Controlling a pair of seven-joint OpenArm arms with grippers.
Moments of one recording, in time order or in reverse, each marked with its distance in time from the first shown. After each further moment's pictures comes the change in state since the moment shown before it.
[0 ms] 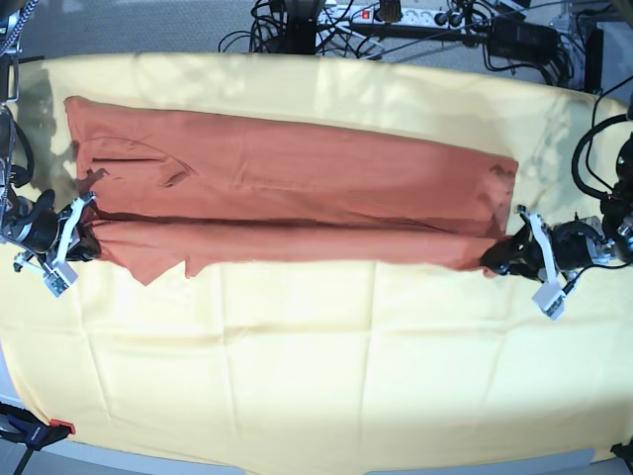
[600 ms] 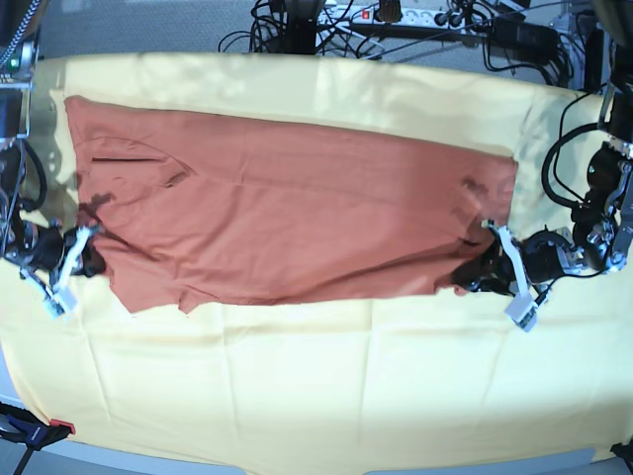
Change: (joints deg) left arm -2.1 7.5 0.0 -1.8 9.7 0.2 -7.2; right arm 7.6 -4.4 -0.1 -8.7 2.9 -0.2 -4.6
